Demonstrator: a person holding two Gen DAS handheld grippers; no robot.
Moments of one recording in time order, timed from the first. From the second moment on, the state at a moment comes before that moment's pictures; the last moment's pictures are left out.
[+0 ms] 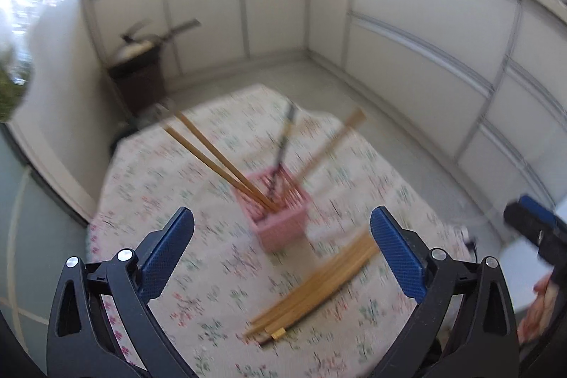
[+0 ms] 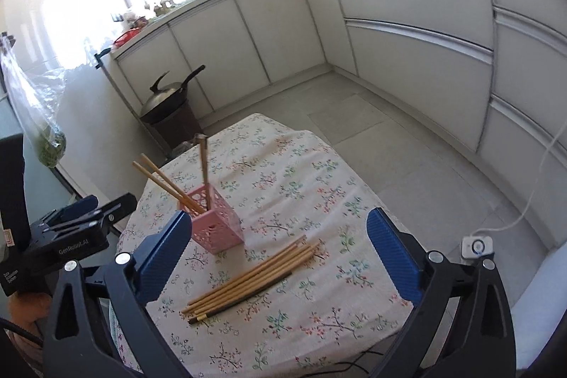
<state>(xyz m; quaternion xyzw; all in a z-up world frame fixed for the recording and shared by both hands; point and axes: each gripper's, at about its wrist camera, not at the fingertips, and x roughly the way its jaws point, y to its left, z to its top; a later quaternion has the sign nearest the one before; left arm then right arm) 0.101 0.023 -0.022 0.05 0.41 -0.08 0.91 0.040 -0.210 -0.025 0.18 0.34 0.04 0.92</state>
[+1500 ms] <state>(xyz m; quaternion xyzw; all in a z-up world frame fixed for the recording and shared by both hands) 0.206 -0.133 -0.194 0.19 0.67 -0.21 0.69 0.052 -0.320 -0.099 0.45 0.47 0.03 0.76</state>
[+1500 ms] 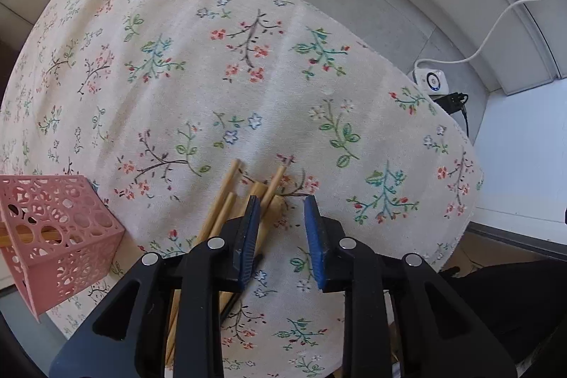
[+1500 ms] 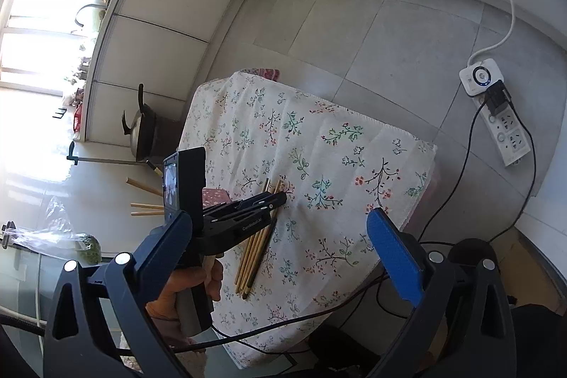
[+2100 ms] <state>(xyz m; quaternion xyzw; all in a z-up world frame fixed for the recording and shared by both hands) 0.204 -0.142 -0.193 0.18 0.67 -0.23 0.68 0.054 -0.320 -0.105 0.46 0.48 0.03 0.75</state>
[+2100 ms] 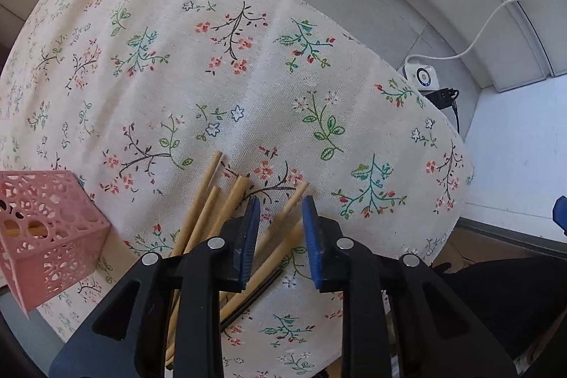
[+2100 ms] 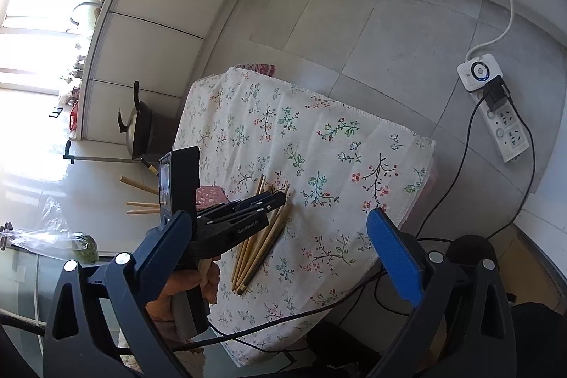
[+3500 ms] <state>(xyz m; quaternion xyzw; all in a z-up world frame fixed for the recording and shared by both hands) 0.035 0.030 -0.042 0.10 0.40 -0.19 0.89 0.158 -0.153 -0.203 0.30 0.62 0.01 0.72</state>
